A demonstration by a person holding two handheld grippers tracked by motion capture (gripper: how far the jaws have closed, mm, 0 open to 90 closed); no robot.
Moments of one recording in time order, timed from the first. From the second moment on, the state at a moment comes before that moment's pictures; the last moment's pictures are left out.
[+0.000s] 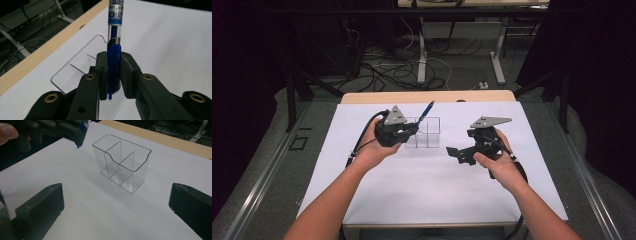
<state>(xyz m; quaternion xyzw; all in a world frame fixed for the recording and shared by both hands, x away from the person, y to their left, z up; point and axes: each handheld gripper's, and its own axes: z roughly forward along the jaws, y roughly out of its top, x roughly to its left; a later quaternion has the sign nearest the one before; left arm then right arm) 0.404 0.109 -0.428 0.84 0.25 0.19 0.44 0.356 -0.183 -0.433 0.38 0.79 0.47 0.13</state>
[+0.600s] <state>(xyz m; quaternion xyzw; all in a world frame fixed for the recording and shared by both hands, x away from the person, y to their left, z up) 0.431 0.127 -0.424 0.76 0.35 0.20 0.51 0.347 -0.196 -0.452 0.38 0.77 0.48 0.16</state>
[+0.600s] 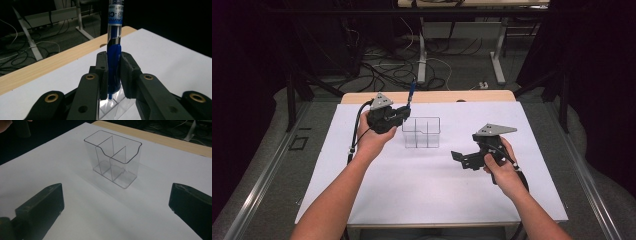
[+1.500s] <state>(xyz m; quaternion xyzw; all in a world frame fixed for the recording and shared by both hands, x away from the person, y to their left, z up) 0.453 0.128 -0.455 0.72 0.42 0.19 0.52 0.347 -0.211 -0.466 0.42 0.75 0.48 0.16</state>
